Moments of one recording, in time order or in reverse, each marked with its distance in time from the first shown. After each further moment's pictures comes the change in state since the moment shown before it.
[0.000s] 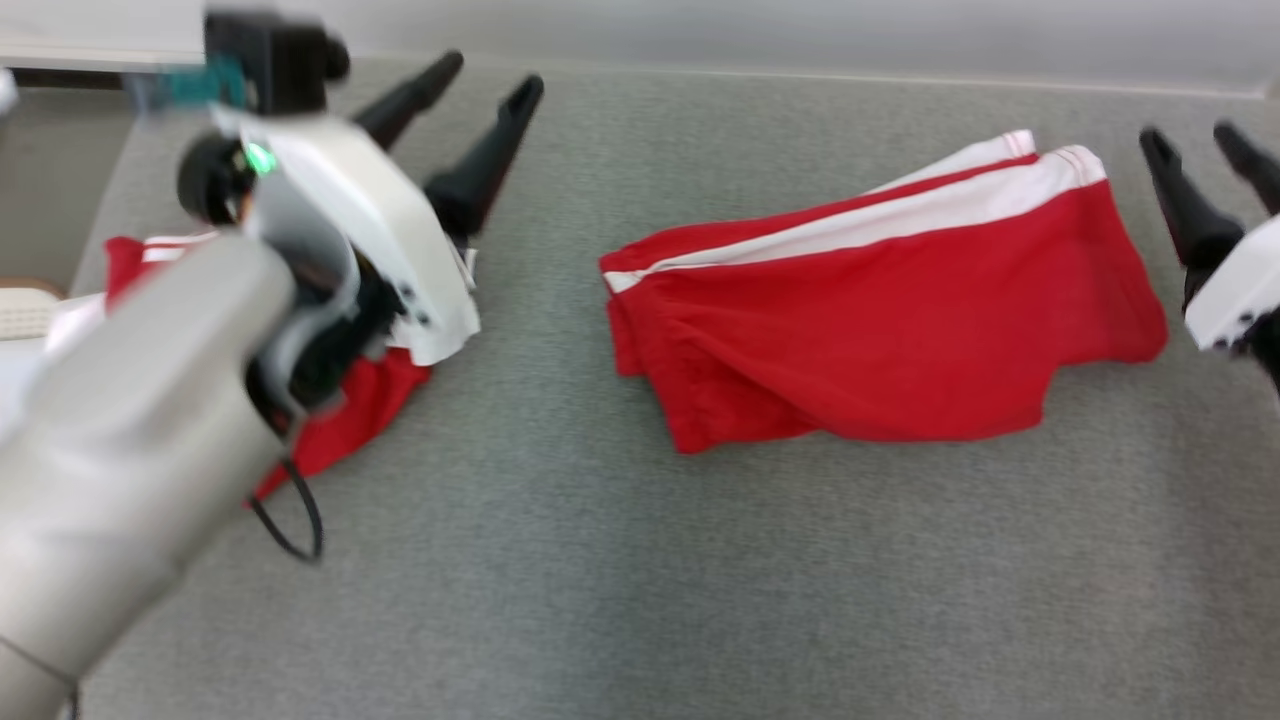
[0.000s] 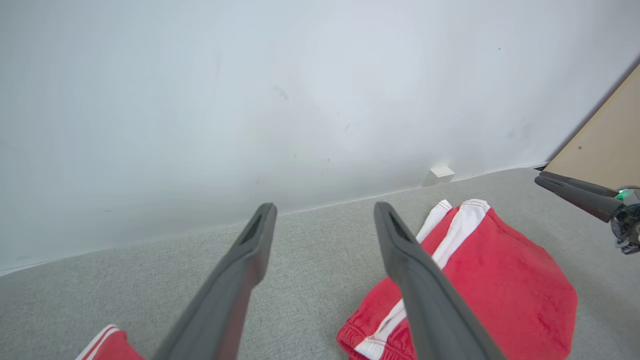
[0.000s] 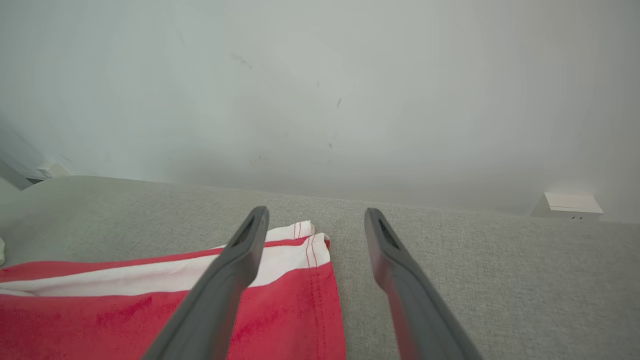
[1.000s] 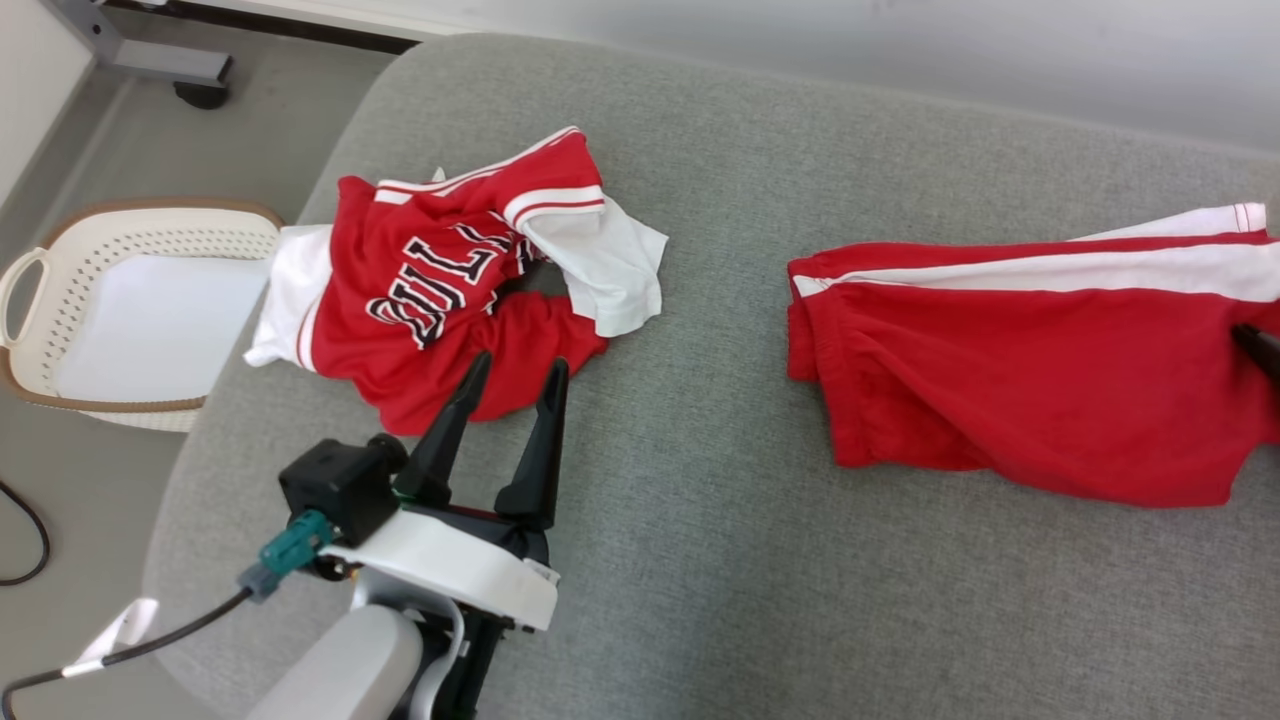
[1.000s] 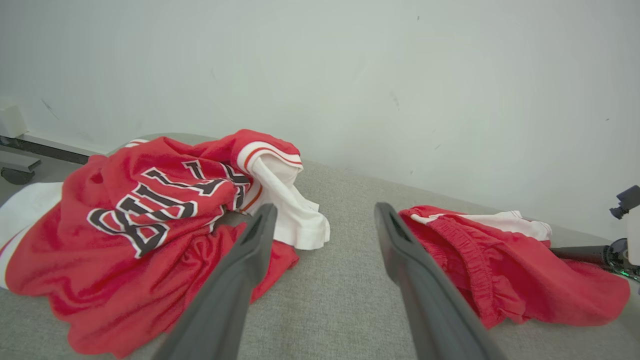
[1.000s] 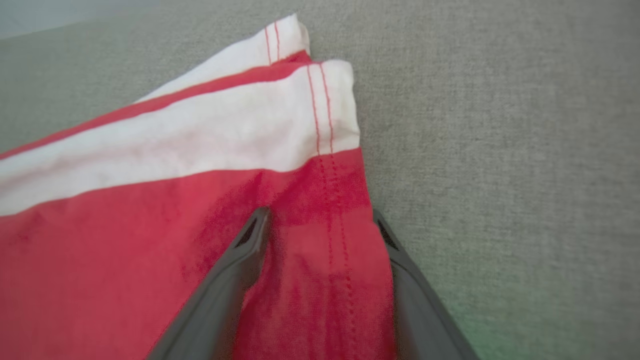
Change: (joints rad) left arm 0.768 -0.239 0.436 -0.323 0.427 0.173 -0.217; right arm 0.084 -0.034 0.000 0.220 0.172 -0.006 0.519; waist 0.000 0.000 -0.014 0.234
